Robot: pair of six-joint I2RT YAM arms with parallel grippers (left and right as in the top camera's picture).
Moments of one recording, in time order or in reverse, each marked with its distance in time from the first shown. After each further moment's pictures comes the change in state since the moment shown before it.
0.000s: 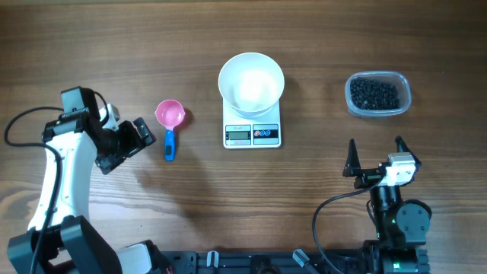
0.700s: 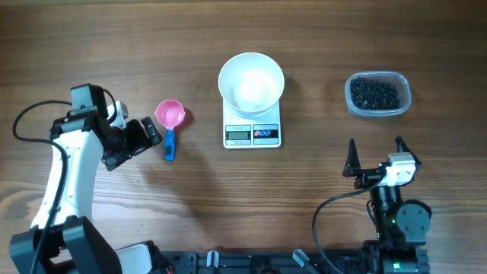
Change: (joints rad) left arm -0.045 0.000 0.000 0.013 0.000 0.018; right arm 0.000 0.000 0.000 0.000 0.000 0.000
